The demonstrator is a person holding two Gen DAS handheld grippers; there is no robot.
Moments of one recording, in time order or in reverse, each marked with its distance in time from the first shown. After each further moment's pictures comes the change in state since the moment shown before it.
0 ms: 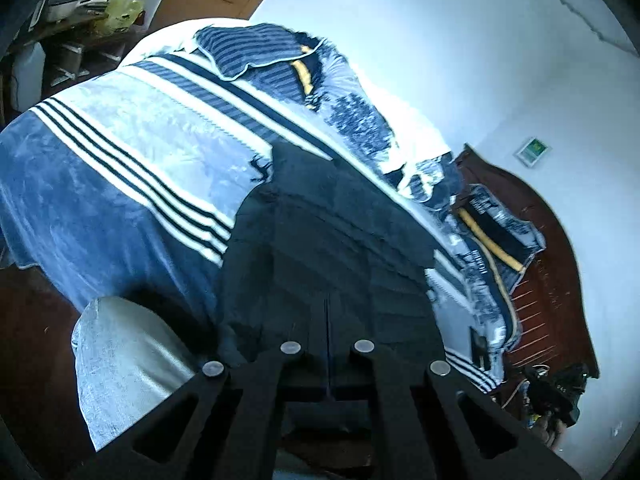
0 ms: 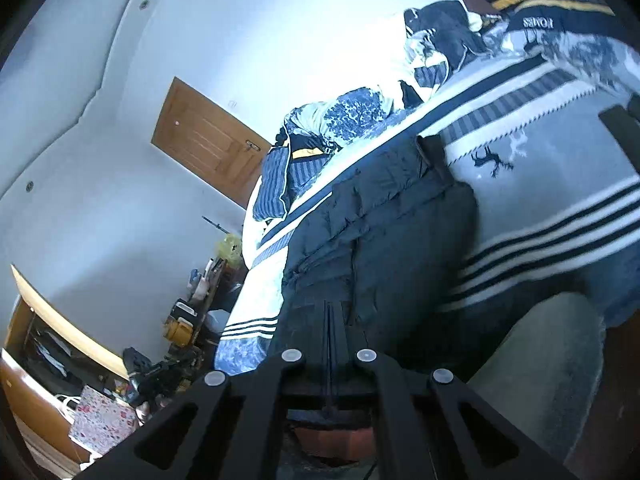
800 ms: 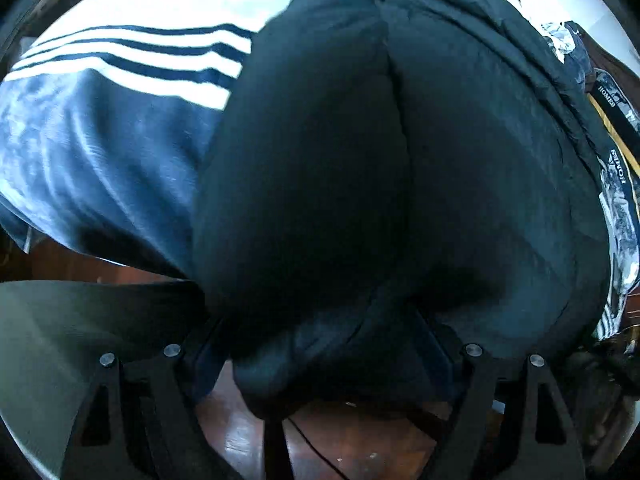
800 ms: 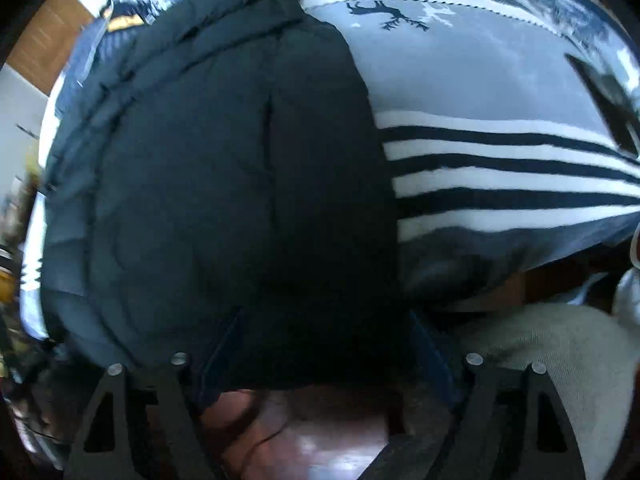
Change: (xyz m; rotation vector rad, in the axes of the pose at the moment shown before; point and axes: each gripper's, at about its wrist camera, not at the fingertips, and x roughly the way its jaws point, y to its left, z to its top) left arm 0.236 0.059 -0.050 0.044 0.474 0.425; right arm 0.217 -0.110 -0.025 -0.019 0.496 -0.685
